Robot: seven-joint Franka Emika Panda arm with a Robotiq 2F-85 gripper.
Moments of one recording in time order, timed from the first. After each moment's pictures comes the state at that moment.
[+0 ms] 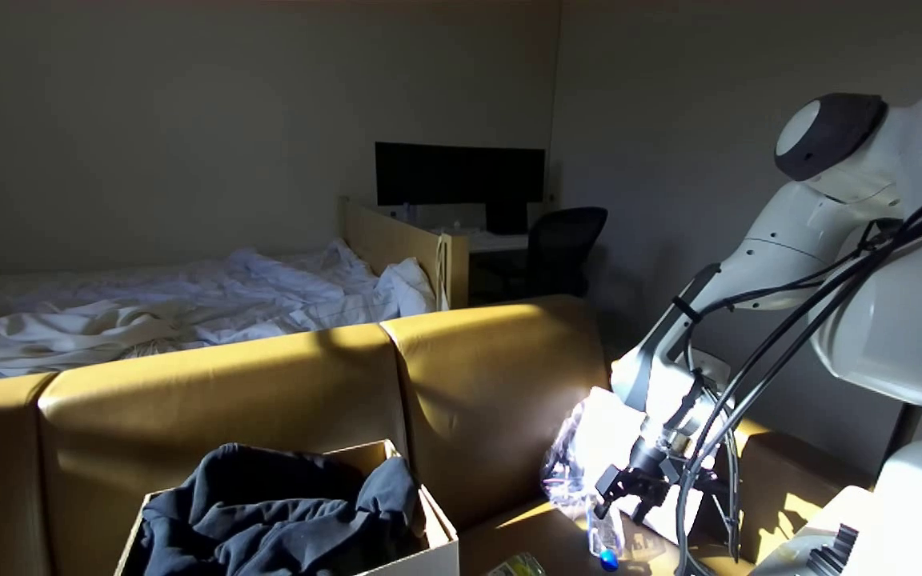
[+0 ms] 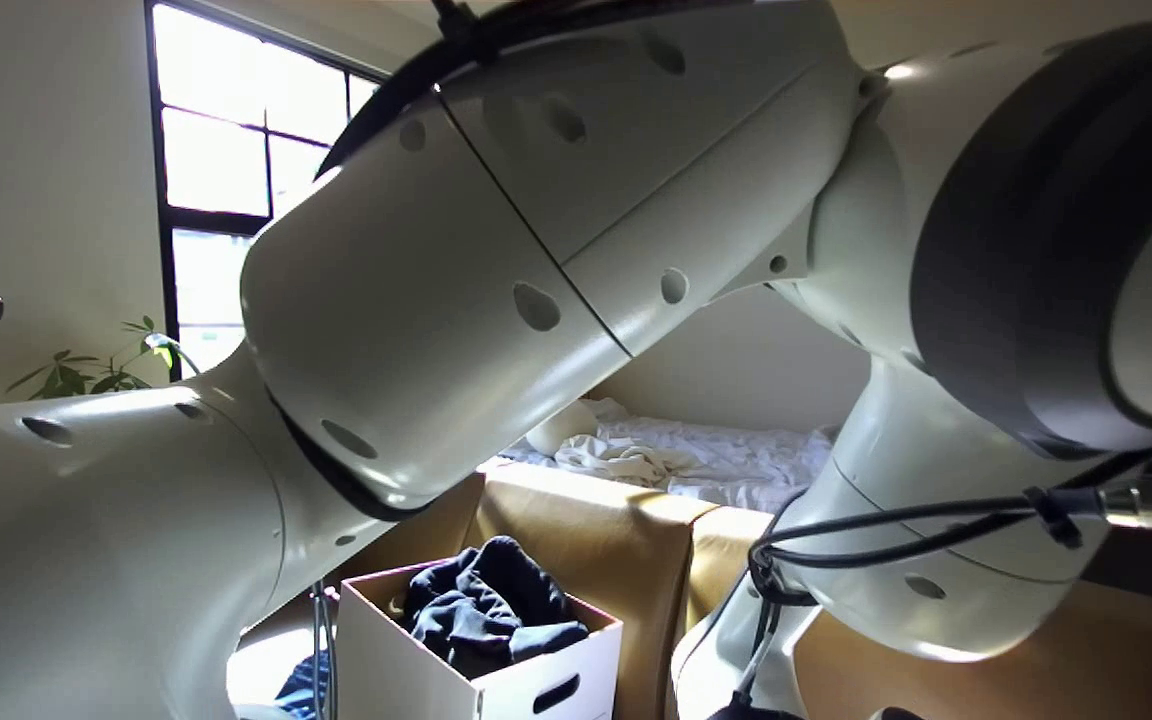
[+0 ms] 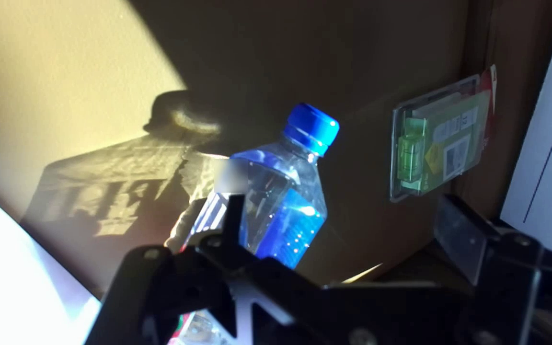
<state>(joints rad) -1.07 0.97 0.46 -2.42 0.17 3.13 -0.66</state>
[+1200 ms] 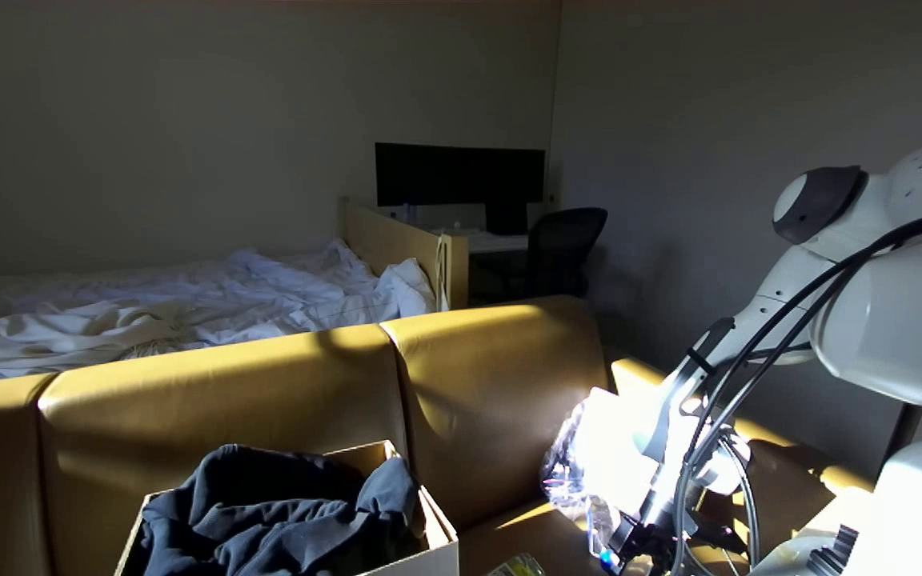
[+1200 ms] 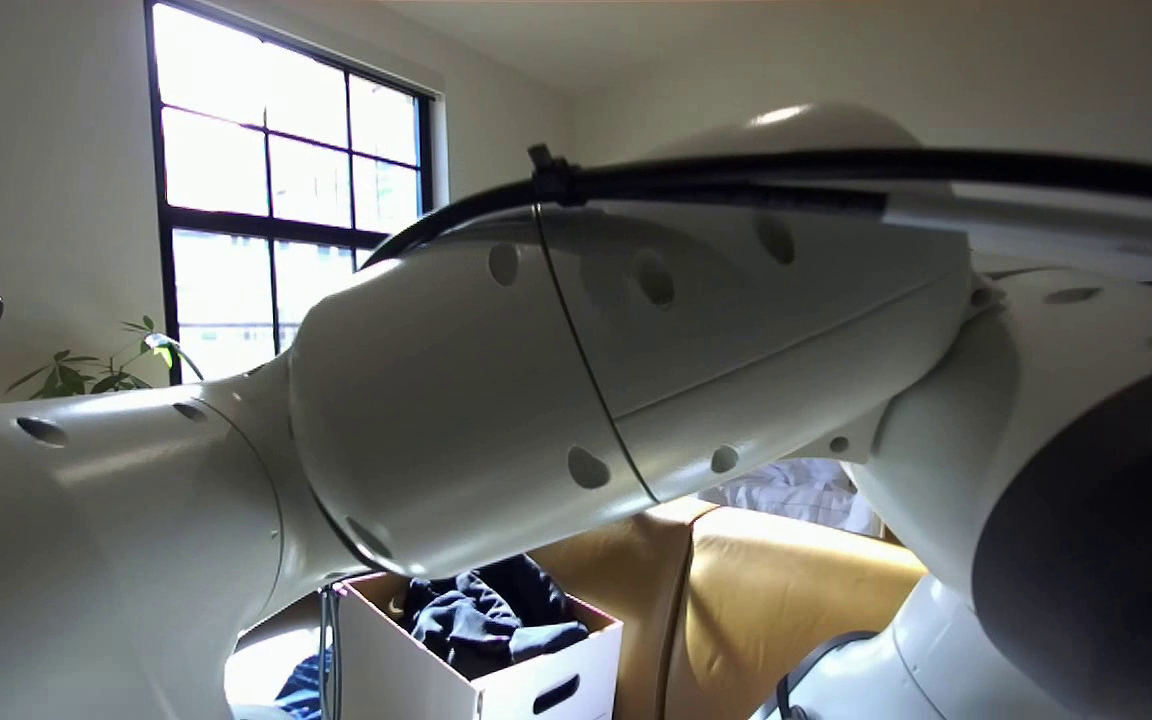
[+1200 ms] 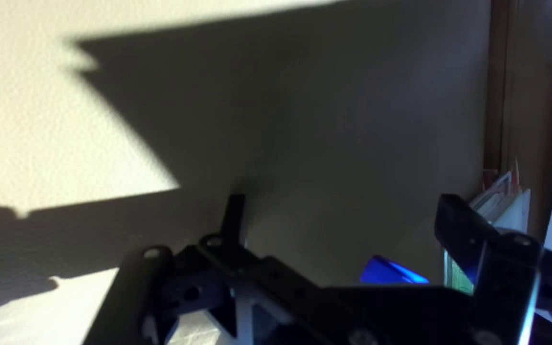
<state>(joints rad) -1.09 1.21 0.35 -2.24 -0.01 2.95 -0.61</state>
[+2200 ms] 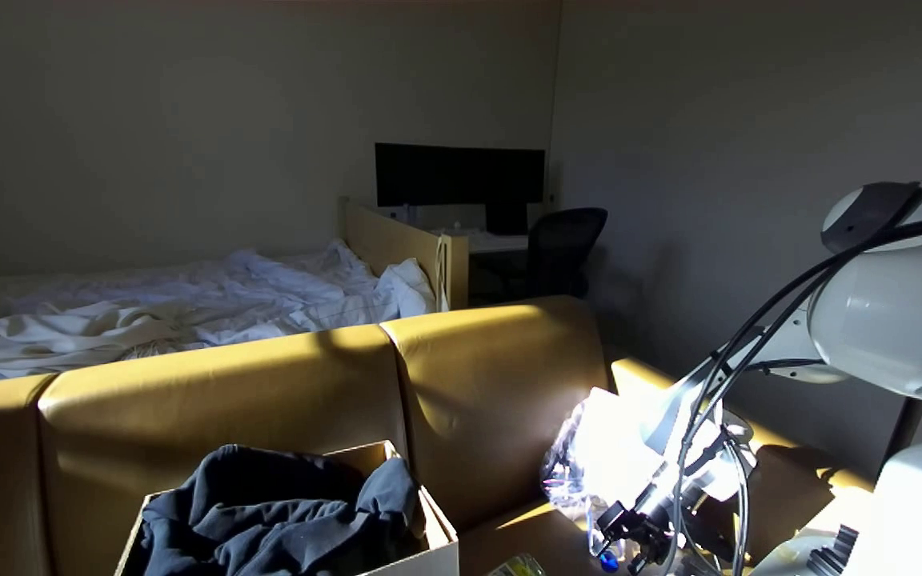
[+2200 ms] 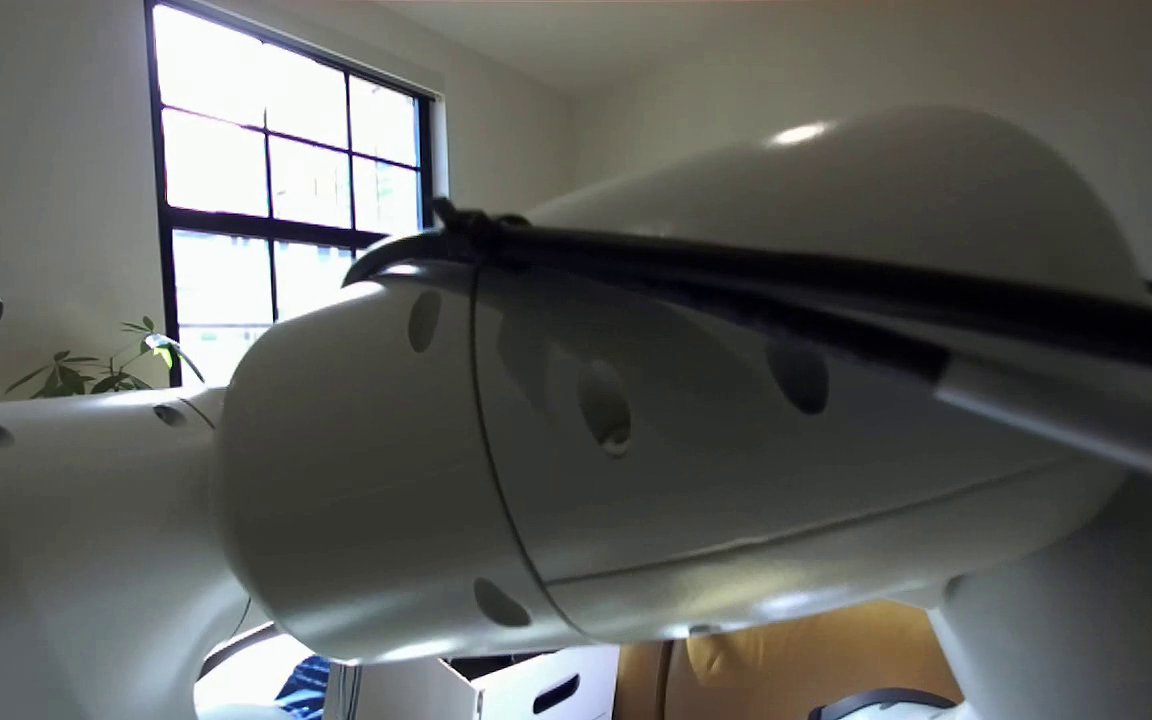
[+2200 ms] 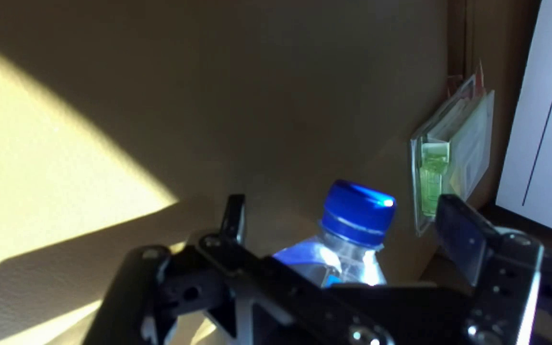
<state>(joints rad) -1.31 1.31 0.47 -2.25 -0.01 3.06 -0.61</state>
